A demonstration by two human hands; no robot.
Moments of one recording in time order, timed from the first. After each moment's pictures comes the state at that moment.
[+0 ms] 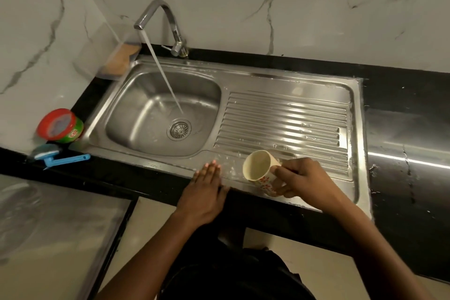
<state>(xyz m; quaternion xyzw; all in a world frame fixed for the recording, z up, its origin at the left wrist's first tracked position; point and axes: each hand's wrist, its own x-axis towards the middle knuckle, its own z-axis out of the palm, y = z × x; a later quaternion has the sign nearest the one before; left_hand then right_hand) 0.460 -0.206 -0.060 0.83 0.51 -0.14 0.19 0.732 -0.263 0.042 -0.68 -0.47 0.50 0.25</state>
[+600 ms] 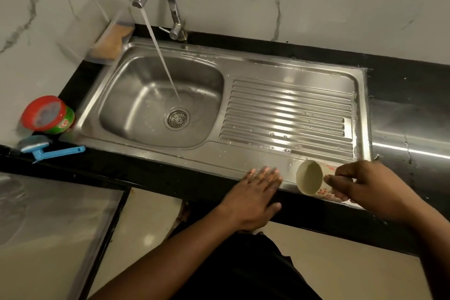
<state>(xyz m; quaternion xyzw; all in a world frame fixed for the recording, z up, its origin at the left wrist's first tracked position) 0.522 -0.234 -0.063 0.93 0.26 -0.14 0.22 0.784 -0.301 0.074 -0.76 -0.55 0.35 0.04</state>
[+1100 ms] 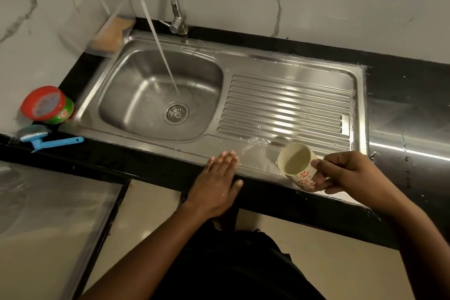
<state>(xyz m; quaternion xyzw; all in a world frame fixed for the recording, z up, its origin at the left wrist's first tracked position) 0.462 -0.219 -0.068 0.88 0.42 -0.12 0.19 0.764 -0.293 0.073 -0.73 -0.41 0.50 0.22</state>
